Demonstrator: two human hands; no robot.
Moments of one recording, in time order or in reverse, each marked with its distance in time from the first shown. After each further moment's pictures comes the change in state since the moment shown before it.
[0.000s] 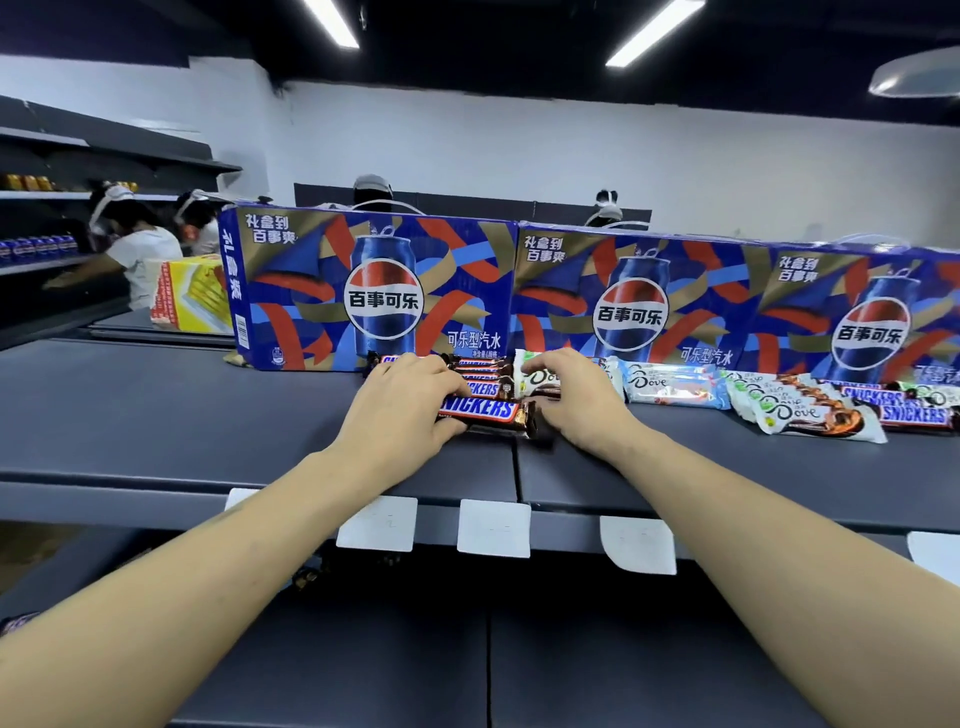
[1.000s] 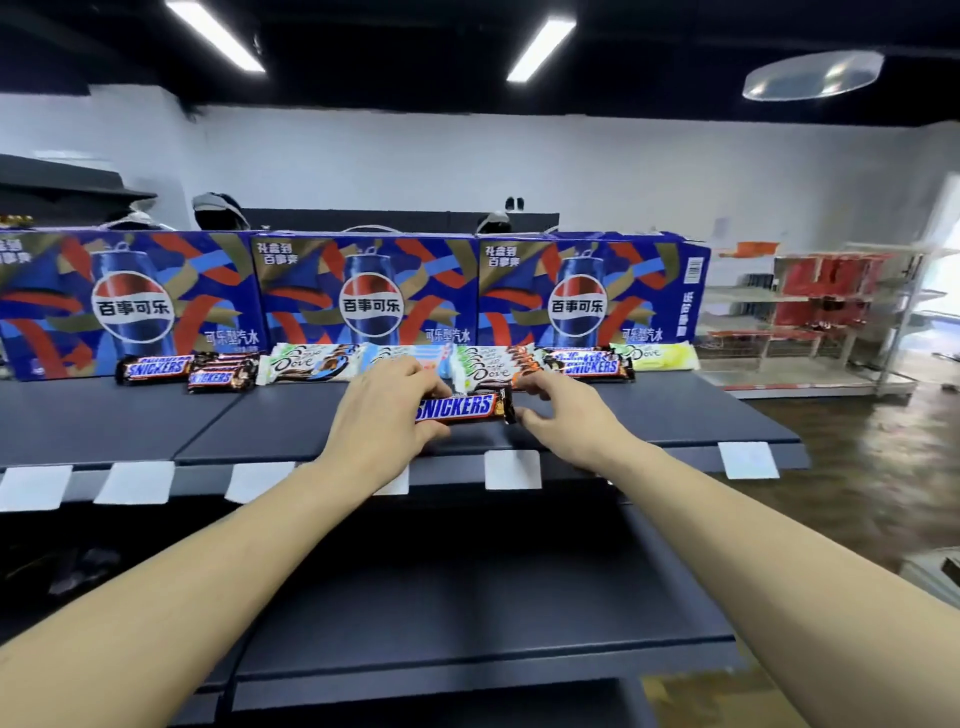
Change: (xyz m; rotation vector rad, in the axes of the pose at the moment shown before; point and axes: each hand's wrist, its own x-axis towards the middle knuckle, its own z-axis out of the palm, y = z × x) left_hand 0.046 0.333 0.031 -0.142 0.068 -0.012; right_hand -0.186 0.216 -0.218 0.037 -0.024 0.177
